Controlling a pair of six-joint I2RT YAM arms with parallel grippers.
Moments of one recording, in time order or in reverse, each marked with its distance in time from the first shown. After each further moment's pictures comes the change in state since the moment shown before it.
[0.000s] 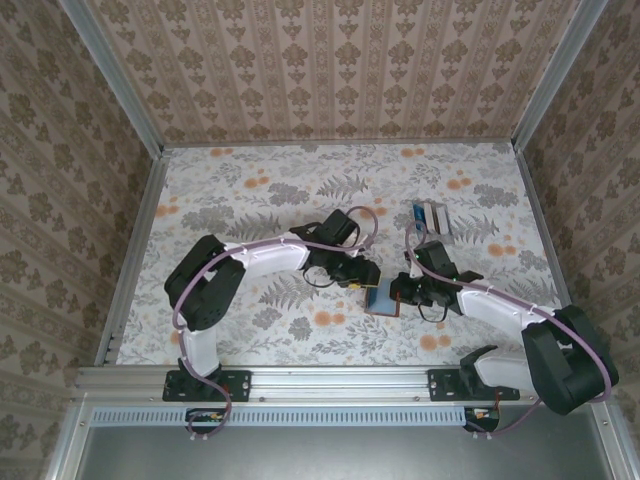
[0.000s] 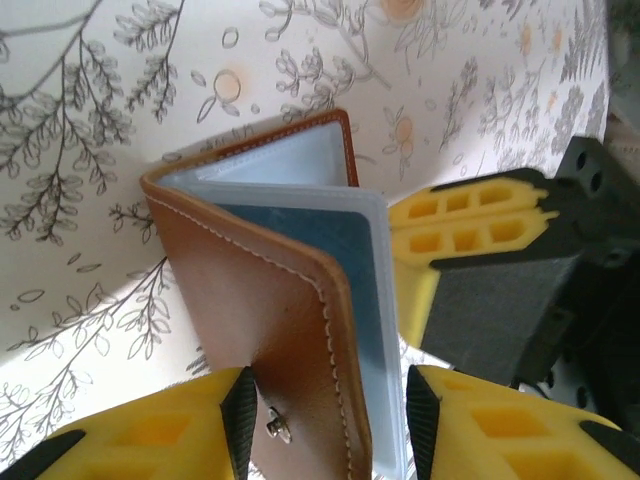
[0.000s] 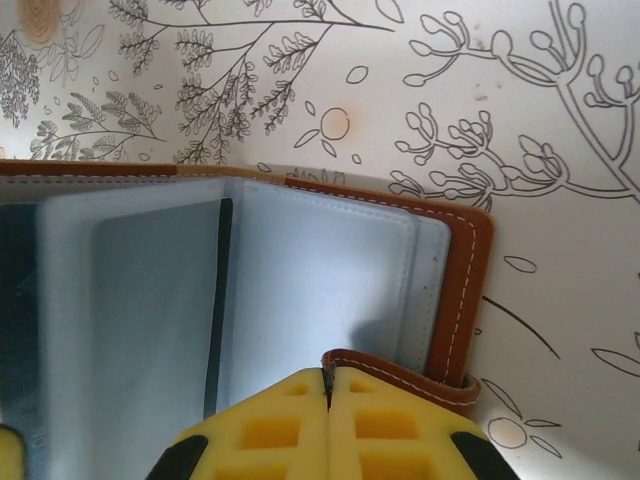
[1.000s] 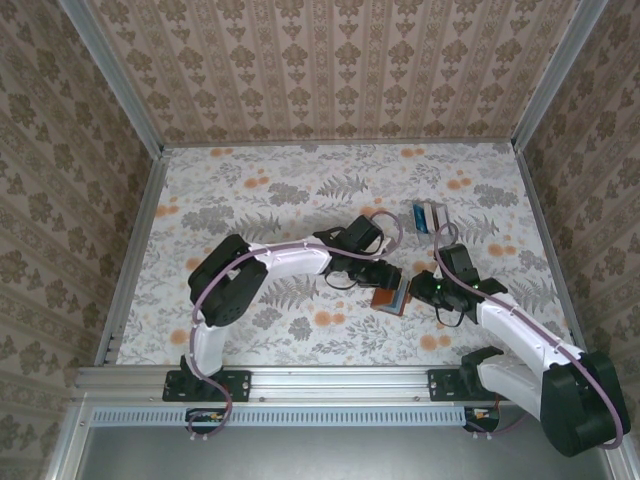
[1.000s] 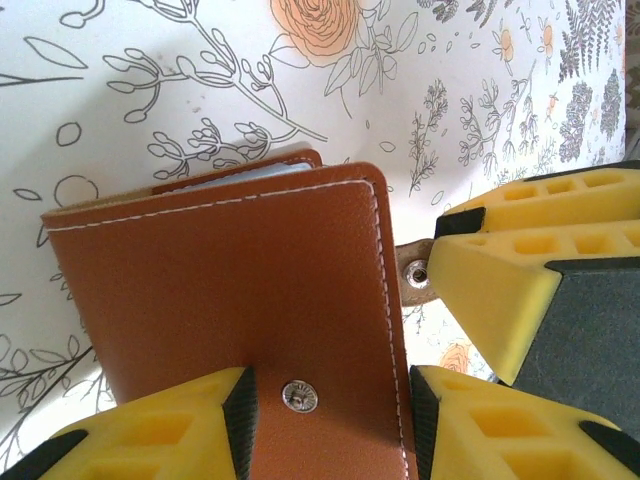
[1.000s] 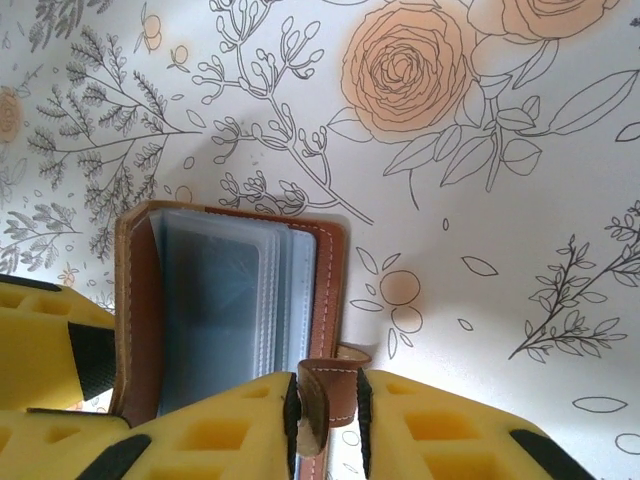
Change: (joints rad) left arm -0.087 0.125 0.116 0.063 -0.077 0.051; right arm -0.117 -0.221 -0.019 -0.201 0.138 0.072
